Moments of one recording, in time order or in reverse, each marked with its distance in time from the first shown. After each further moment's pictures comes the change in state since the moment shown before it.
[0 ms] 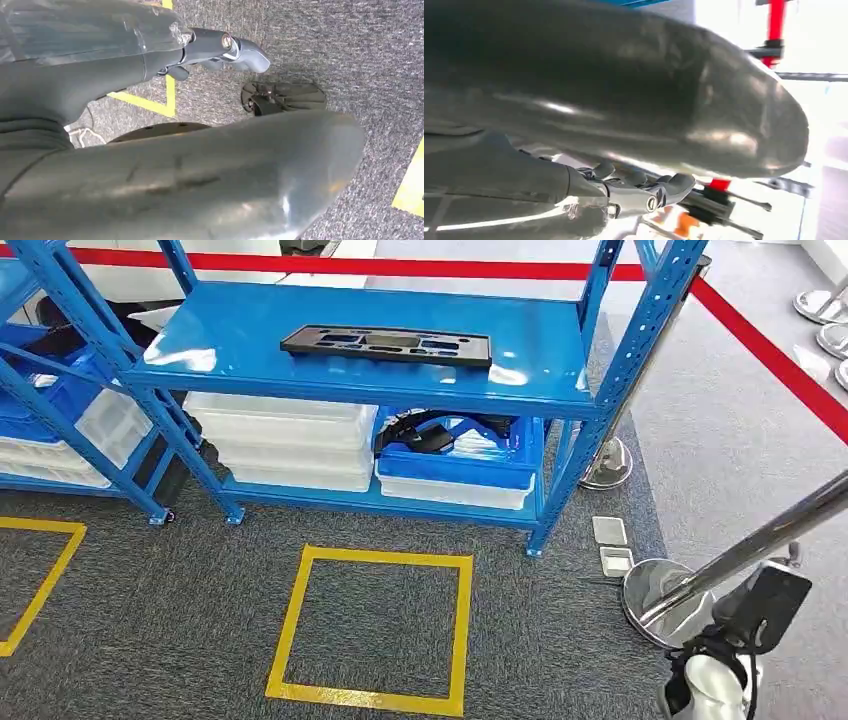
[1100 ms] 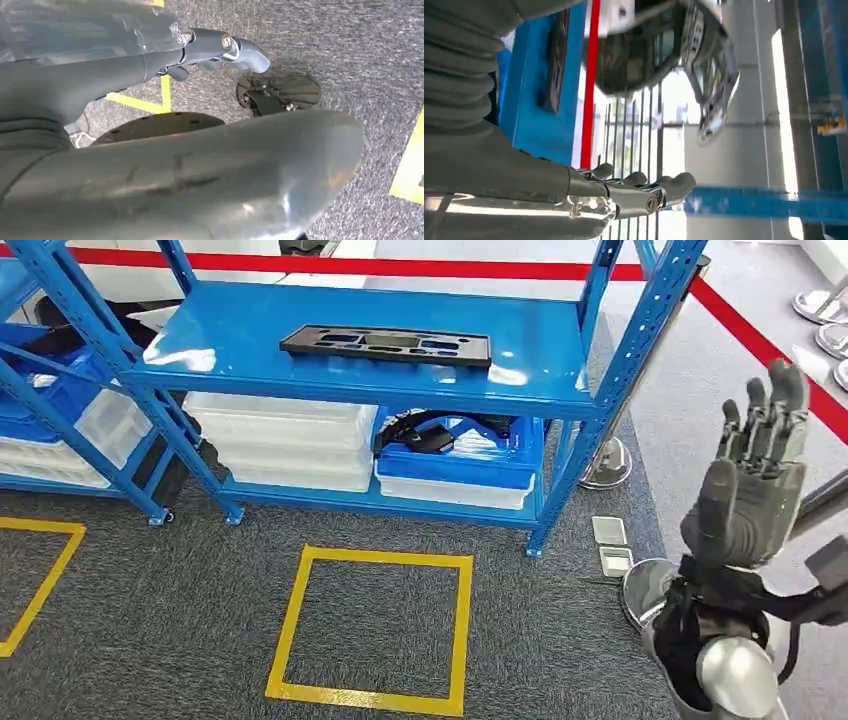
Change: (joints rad) left arm -0.003 -0.015 -0.021 0.004 -0.011 -0.021 -0.027; right arm -0.130 -0.241 0.539 -0.704 -0.146 0.074 0.158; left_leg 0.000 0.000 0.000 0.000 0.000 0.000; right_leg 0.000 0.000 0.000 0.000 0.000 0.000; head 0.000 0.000
